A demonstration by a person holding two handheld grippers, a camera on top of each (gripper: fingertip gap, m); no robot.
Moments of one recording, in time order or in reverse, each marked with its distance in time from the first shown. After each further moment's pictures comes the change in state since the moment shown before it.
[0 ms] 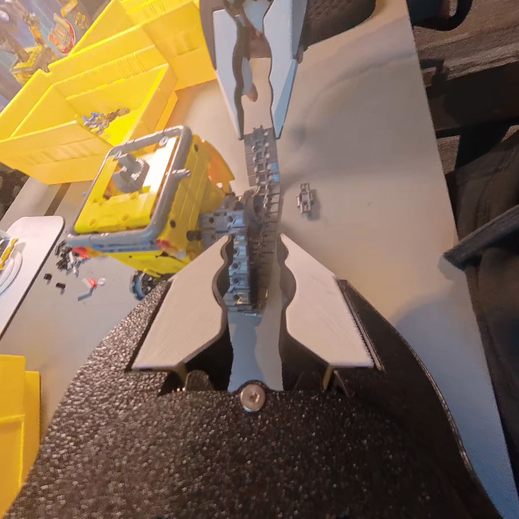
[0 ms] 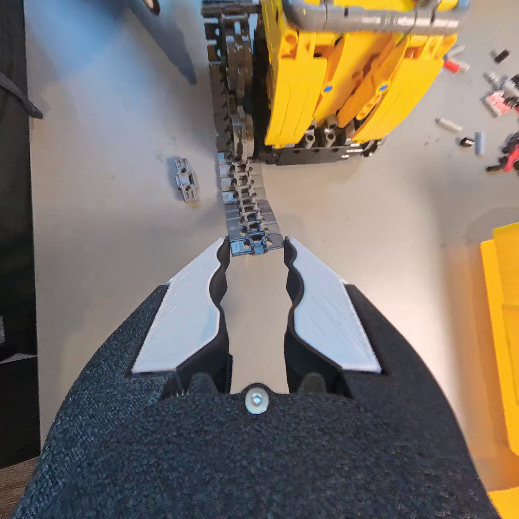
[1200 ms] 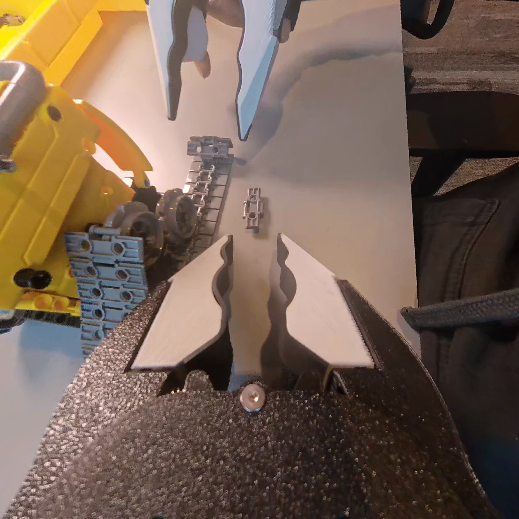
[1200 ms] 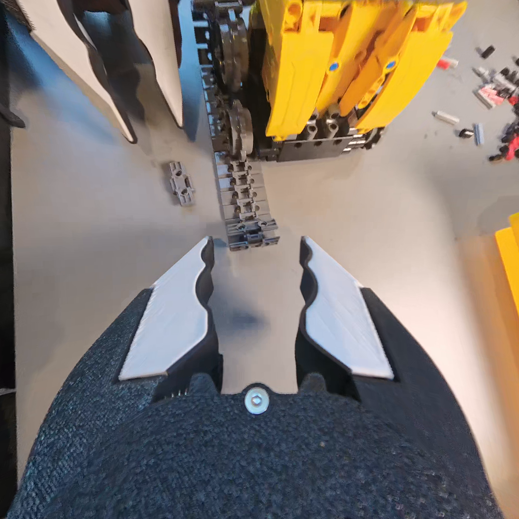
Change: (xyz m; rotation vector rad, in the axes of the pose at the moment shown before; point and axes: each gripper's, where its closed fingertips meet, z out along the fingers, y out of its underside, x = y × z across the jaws) left arm 0.049 0.008 0.056 -0.100 0.108 -0.202; right arm -0.003 0.007 0.013 0.064 0.049 0.042
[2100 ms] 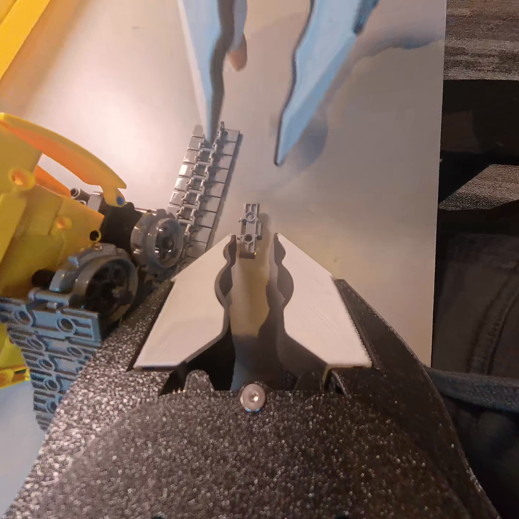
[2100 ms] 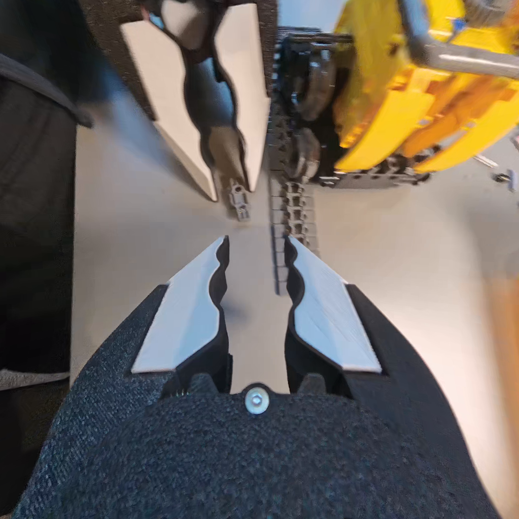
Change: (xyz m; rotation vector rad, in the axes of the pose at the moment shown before) left arm 0.002 -0.002 0.033 -0.110 -0.015 -0.046; right arm -0.044 -0.015 0.002 -0.008 -0.034 -0.107
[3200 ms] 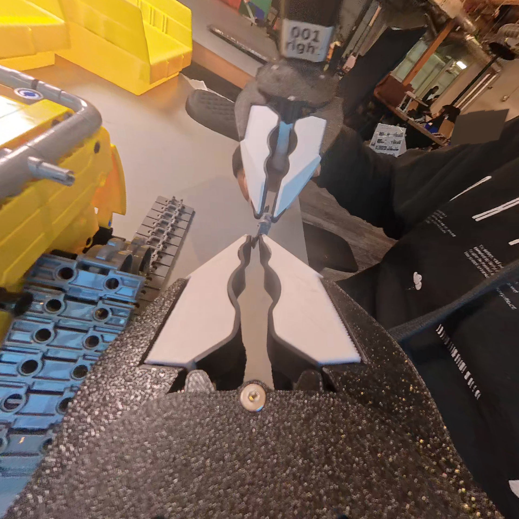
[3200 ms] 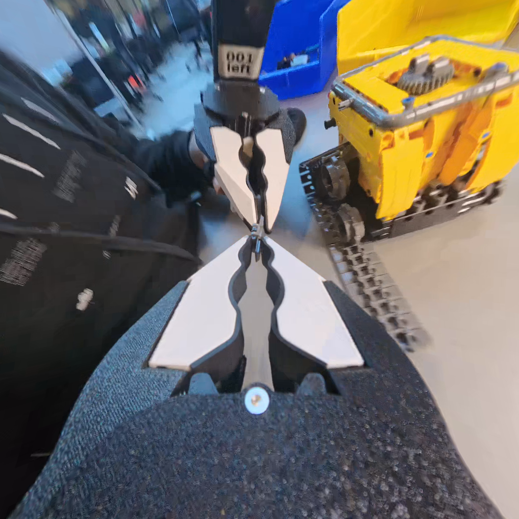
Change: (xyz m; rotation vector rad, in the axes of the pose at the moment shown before) left arm 0.014 -0.048 -0.055 0.440 0.406 -0.350; right arm -0.028 -0.062 -0.023 0.482 -0.217 0.452
